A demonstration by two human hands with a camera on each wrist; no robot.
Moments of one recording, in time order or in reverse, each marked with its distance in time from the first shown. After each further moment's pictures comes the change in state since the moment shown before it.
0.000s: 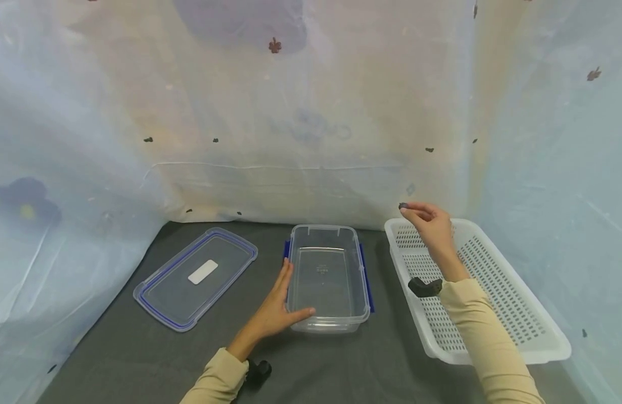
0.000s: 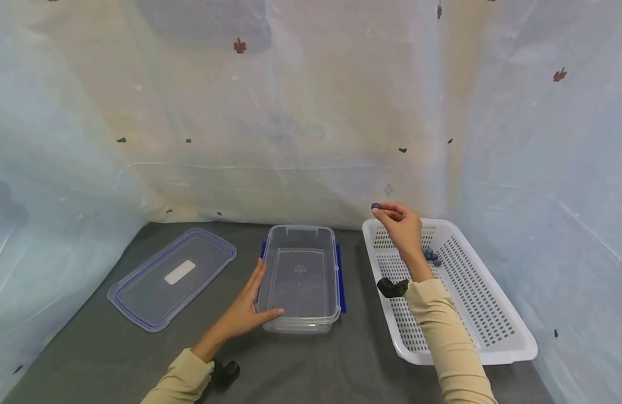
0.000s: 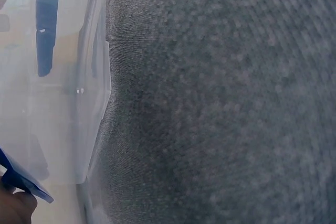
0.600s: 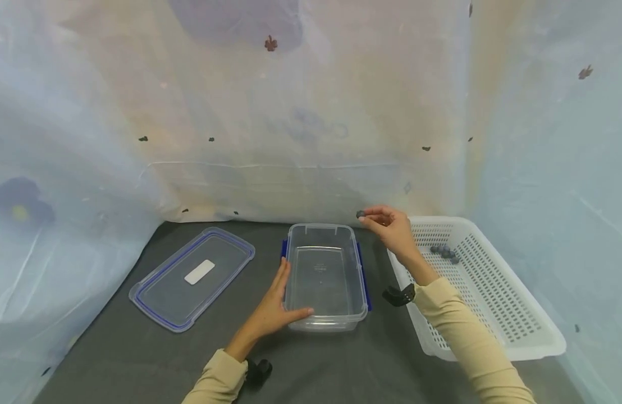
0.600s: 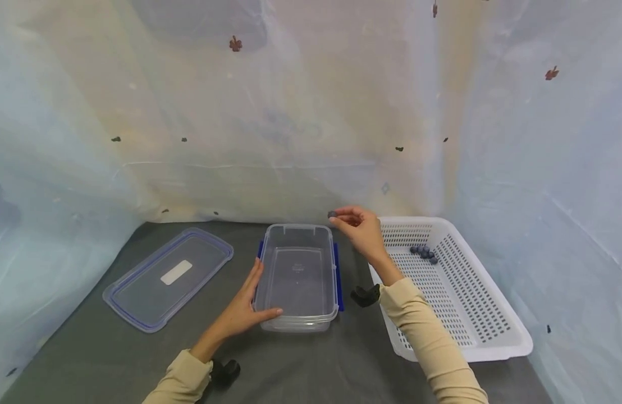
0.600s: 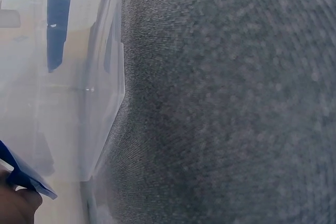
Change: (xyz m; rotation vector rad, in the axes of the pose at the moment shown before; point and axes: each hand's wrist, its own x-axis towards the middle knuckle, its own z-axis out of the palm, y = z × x) left_hand 0.001 0.004 -0.002 -0.050 0.000 -0.032; right_hand -0.024 -0.041 0.054 0.006 -0.257 -0.056
